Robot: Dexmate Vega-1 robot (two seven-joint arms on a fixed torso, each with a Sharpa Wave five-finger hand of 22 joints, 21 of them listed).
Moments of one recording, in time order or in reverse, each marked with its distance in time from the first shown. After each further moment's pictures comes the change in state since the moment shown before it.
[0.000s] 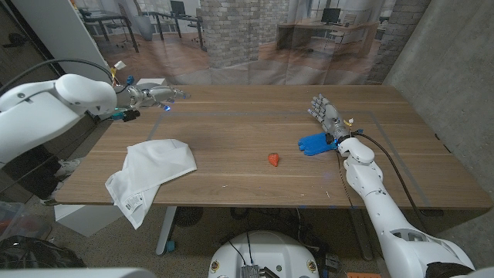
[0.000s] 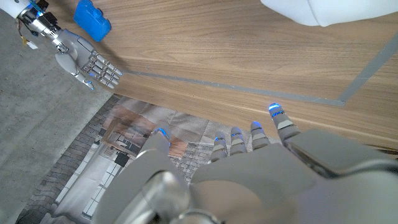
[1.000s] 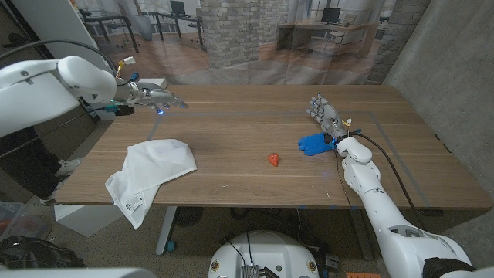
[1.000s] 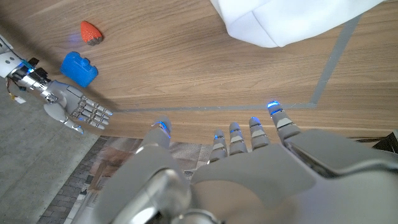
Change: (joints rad) left arm -0.197 0.171 0.197 -0.073 0.076 0.111 -0.136; left_hand 0.096 0.011 0.025 -0.072 0.000 0.052 0.016 0.017 0.001 0.056 -0.024 0.020 0.003 0.050 -0.022 0.004 0.000 0.035 -0.006 0.004 -0.003; right arm 0.023 0.007 -0.003 0.046 -0.003 0.019 0.000; right_hand -0.005 -0.005 0.000 0.000 0.000 0.000 0.000 0.000 0.000 0.000 0.000 0.000 0.000 0.000 0.000 0.000 0.000 0.000 0.000 0.000 0.000
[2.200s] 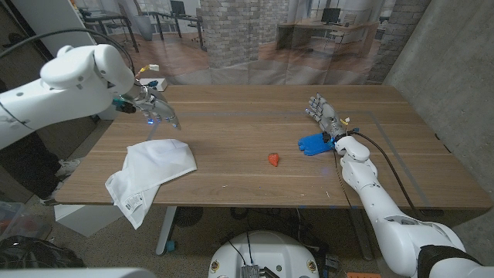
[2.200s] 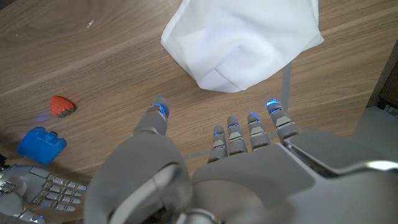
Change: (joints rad) left arm -0.432 -0.108 0.476 -0.046 0.627 0.158 -0.587; left_hand 0.236 -0.092 0.006 -0.040 0.024 0.051 0.042 0.014 0.009 0.078 0.004 0.027 0.020 0.056 -0.011 0.015 0.005 0.037 0.013 -0.008 -0.005; right arm 0.069 0.007 -0.001 0.129 -0.002 0.055 0.021; right_hand -0.004 -0.004 0.000 0.000 0.000 0.005 -0.005 0.008 0.000 0.011 0.011 0.000 0.000 0.005 0.005 0.000 0.000 0.005 0.005 0.000 0.000
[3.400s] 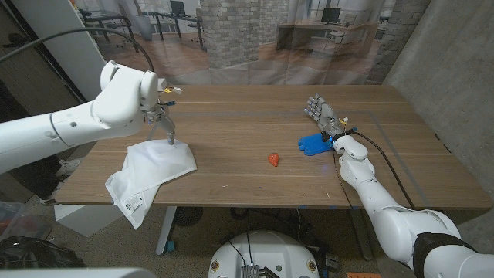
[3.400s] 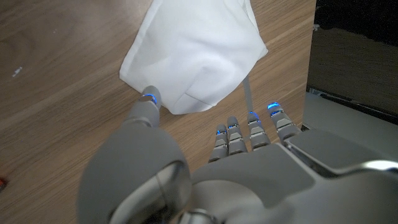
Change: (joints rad) left arm -0.300 -0.024 0.549 -0.073 0.550 0.108 -0.231; left_hand 0.106 -0.083 -0.068 0.022 0.037 -0.002 0.043 0.005 0.019 -0.016 0.016 0.032 0.056 -0.004 0.007 0.000 0.028 -0.036 0.011 -0.026 0.012; right arm 0.060 0.006 0.000 0.124 -0.003 0.067 0.026; right_hand -0.009 -0.009 -0.003 0.003 0.000 0.011 0.000 0.000 0.000 0.005 -0.006 0.000 0.000 0.011 0.000 0.007 0.000 0.011 0.000 0.008 0.000
